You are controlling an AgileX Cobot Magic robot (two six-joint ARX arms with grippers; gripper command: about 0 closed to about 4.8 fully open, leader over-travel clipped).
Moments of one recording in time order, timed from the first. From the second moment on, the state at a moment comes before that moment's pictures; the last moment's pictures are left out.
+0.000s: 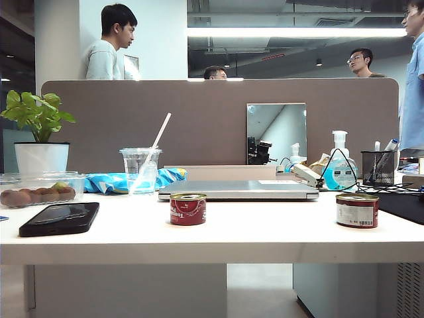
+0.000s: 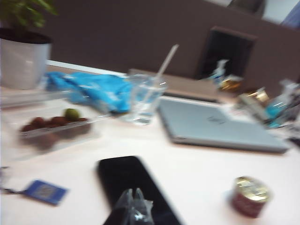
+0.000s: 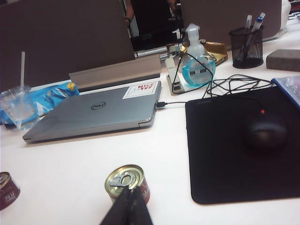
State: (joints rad) left arm -0.01 0.01 0.01 0.07 0.19 -0.21; right arm 0.02 0.00 0.04 -0.04 -0.06 0.23
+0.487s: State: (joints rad) left arm -0.01 0.01 0.05 -0.03 0.17 -0.04; right arm 0.02 0.00 0.07 -0.15 -0.07 0.19
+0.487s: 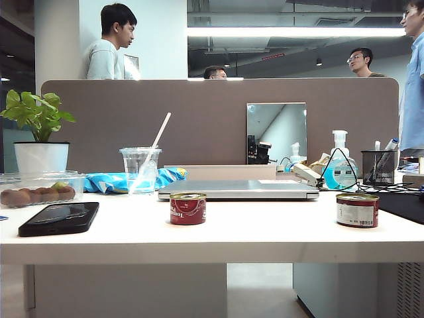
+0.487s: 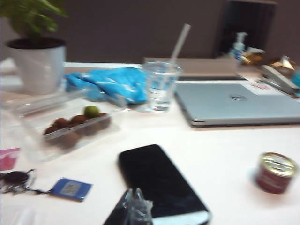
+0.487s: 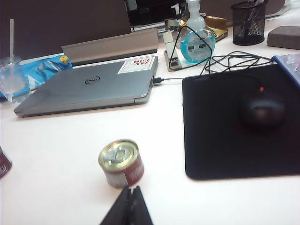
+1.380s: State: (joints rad) left arm -0.64 0.98 0.48 0.10 0.22 0.19; right arm 0.07 0.86 0.67 -0.28 -0.19 -0.07
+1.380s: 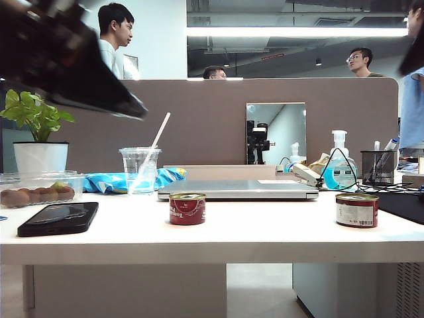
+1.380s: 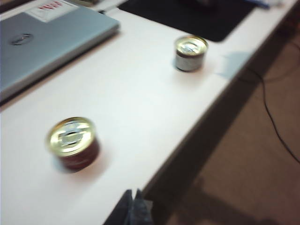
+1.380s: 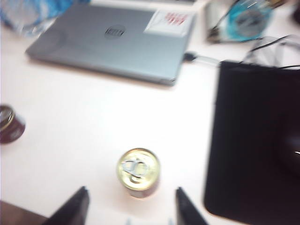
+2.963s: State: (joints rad) left arm -0.32 1.03 0.50 0.08 0.45 0.12; right arm 0.37 1.59 0.98 0.08 -0.26 -0.24
